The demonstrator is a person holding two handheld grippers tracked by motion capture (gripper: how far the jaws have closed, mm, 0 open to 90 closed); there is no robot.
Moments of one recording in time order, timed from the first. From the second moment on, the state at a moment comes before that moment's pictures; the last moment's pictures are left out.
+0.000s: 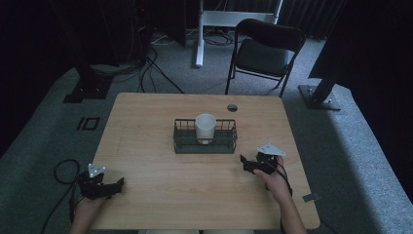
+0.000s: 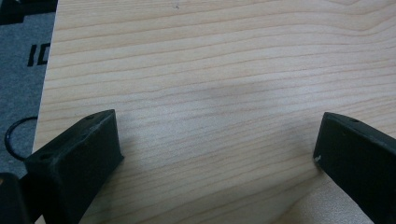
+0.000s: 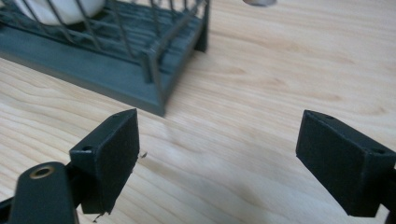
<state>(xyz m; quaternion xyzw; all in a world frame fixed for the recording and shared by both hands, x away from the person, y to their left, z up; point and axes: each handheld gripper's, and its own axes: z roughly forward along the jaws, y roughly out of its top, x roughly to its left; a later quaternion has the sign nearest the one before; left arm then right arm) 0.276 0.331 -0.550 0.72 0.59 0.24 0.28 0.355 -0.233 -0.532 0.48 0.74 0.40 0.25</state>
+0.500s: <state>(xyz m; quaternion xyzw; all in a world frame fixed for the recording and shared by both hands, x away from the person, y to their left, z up) 0.276 0.331 -0.550 0.72 0.59 0.24 0.28 0.347 -0.252 -0.548 0.54 0.72 0.34 0.28</state>
